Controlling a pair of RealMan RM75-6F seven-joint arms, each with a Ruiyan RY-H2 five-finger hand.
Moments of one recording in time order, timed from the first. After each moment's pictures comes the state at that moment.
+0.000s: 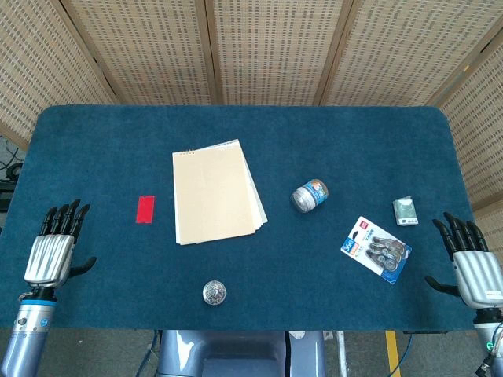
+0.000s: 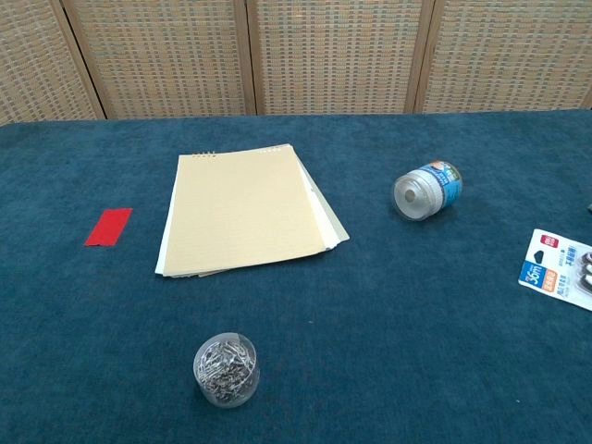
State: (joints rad) left arm -0.22 -1.25 -0.08 -1.79 1.32 1.40 0.42; right arm 0.13 -1.07 0.06 -1.58 -1.50 1.42 0.02
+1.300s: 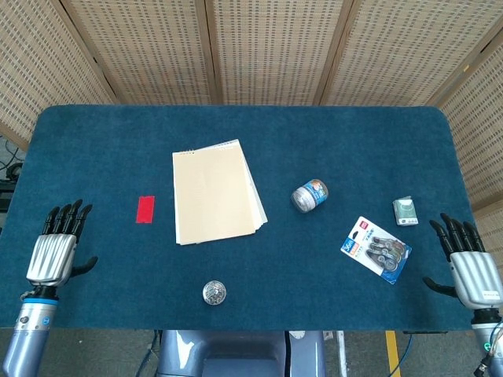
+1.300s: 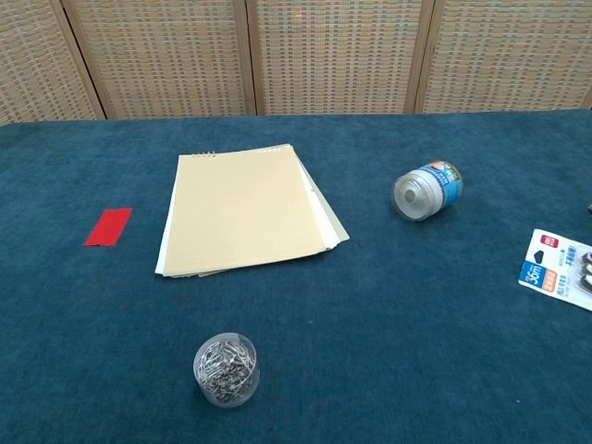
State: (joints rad) left arm -0.23 -1.25 -0.08 -1.77 1.31 1.39 0.43; right arm 0.13 -1.07 0.06 -1.58 -1.51 1.42 0.01
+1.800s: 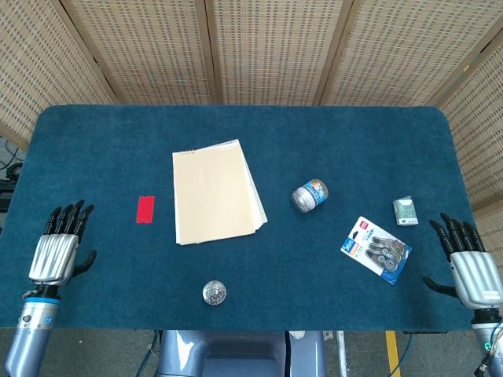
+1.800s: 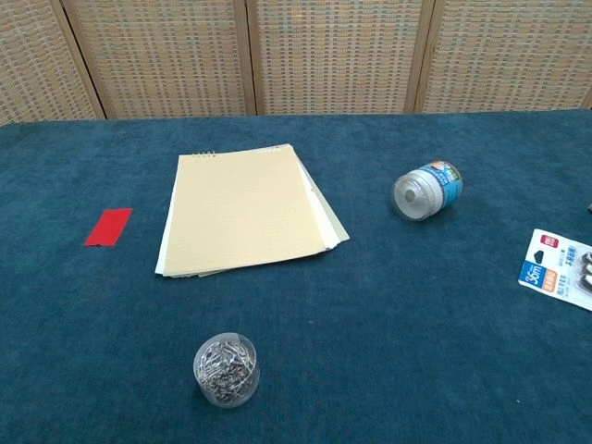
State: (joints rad) left arm -0.24 -1.27 -0.08 -1.76 1.31 1.38 0.43; right arm 0.13 -1.07 0.06 -1.58 -1.51 1.42 0.02
